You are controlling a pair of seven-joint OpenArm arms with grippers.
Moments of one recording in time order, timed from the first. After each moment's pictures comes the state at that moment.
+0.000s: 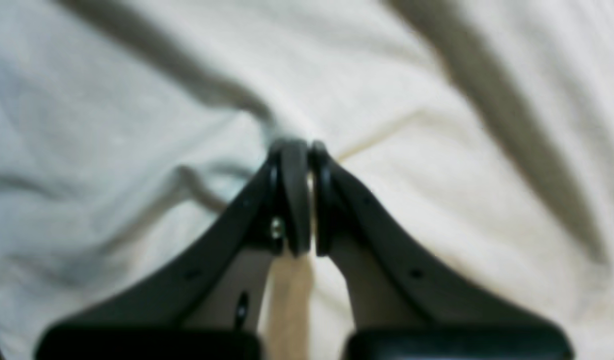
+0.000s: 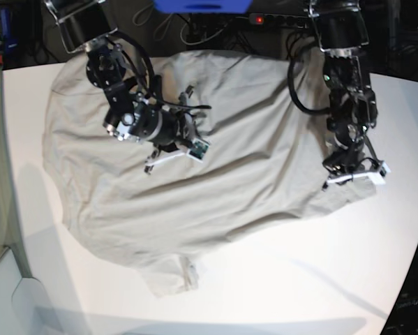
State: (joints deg) left arm 0.9 -4.2 -14.7 83.6 -41.4 17.2 22.9; right arm 1.0 7.9 -20.8 89.7 -9.2 39.4 -37.9
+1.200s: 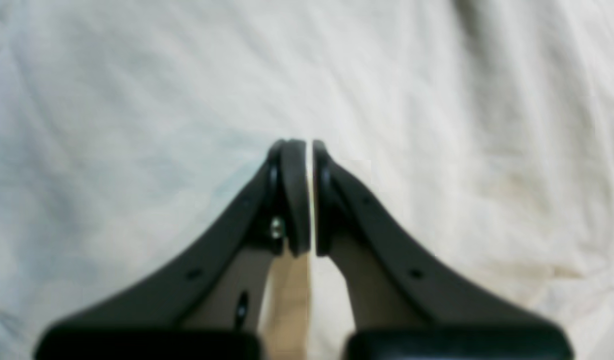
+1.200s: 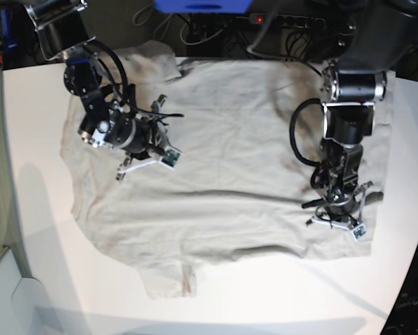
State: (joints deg) left arm -33.1 -9.3 -2.1 28.1 -21.9 15.9 3.5; right arm 2.2 14.3 -17.5 89.8 -9.0 39.4 -38.0
